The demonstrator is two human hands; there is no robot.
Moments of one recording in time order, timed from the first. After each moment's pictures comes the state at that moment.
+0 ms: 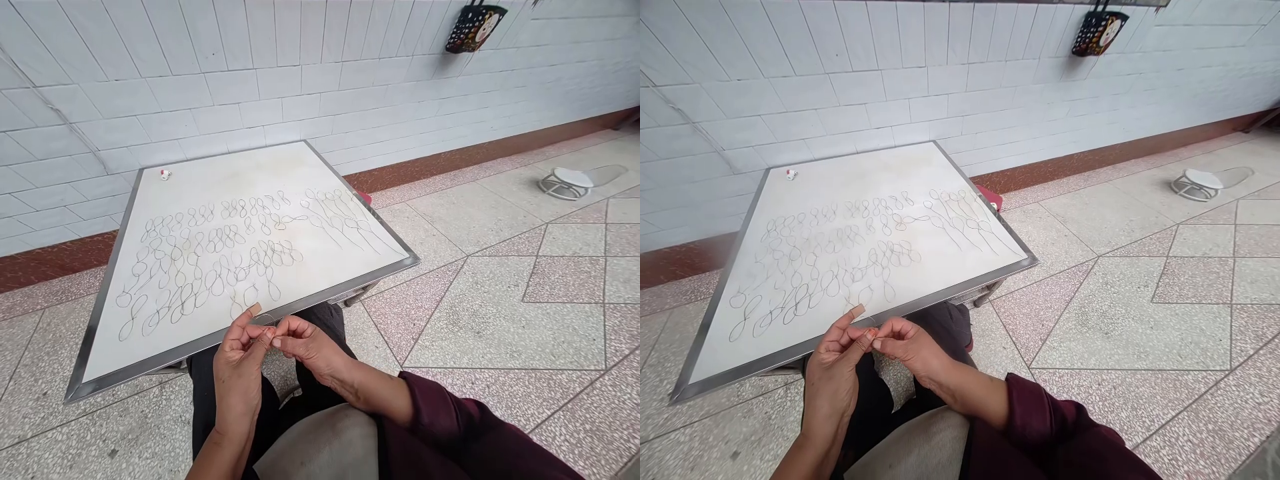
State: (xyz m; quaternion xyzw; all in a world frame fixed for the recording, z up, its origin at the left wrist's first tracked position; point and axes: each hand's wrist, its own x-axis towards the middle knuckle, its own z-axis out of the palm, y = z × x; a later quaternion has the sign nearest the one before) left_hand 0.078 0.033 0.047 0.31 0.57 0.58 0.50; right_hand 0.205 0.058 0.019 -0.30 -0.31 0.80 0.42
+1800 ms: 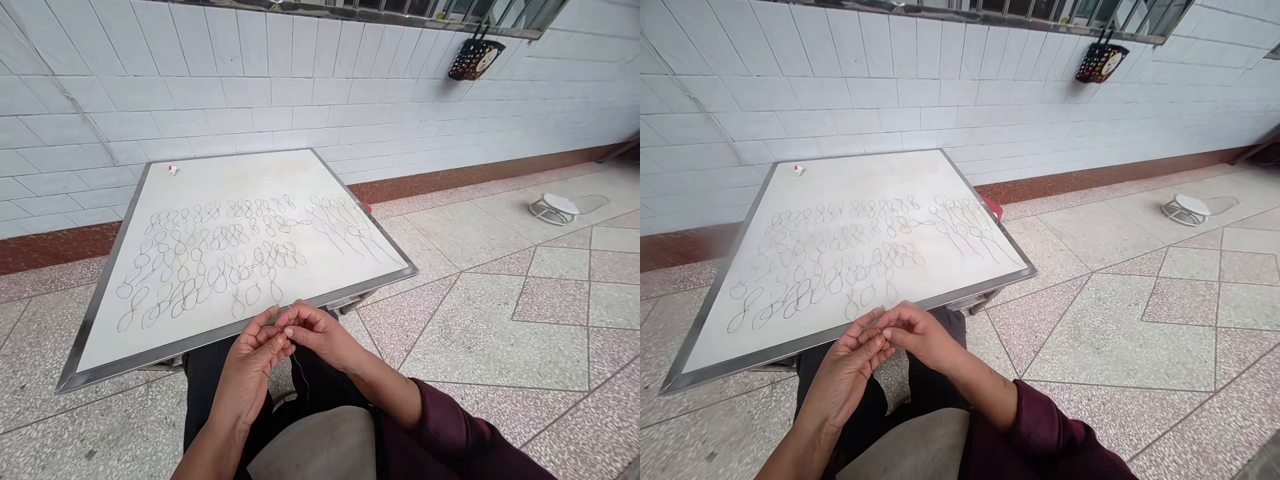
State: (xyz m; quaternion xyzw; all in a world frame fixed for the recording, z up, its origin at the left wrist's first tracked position) left_hand 0.075 0.030 0.059 0.21 0.47 0.51 0.69; right_hand 0.230 0.072 0.039 -0.30 -0.51 0.69 0.41
